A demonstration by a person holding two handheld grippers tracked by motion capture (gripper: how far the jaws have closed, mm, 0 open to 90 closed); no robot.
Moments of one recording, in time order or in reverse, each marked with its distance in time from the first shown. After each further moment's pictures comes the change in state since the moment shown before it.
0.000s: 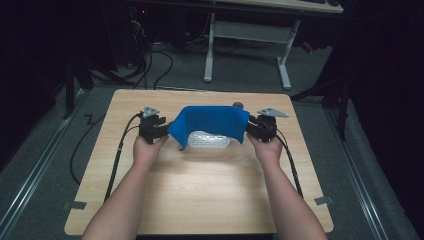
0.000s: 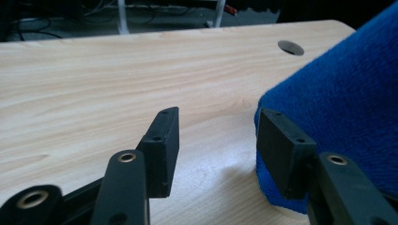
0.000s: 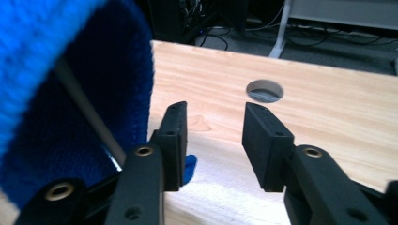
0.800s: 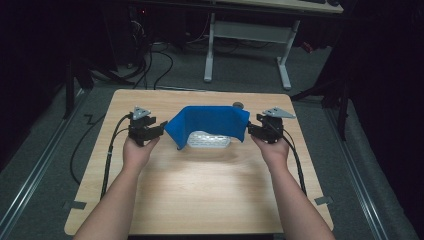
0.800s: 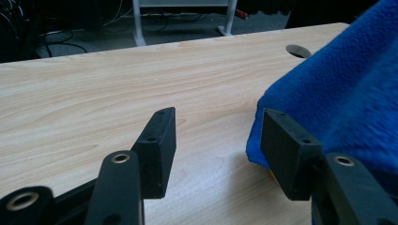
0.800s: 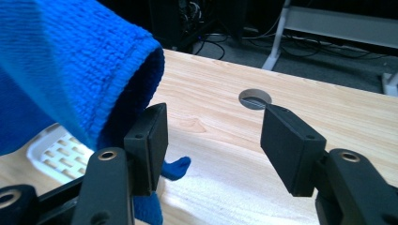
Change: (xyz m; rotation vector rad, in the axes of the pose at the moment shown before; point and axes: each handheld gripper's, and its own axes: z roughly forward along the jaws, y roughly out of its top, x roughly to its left) left arm 0.001 -0.001 -0.035 -0.007 0.040 0.038; right arm 0.003 0.007 -0.029 -0.016 -0.003 -0.042
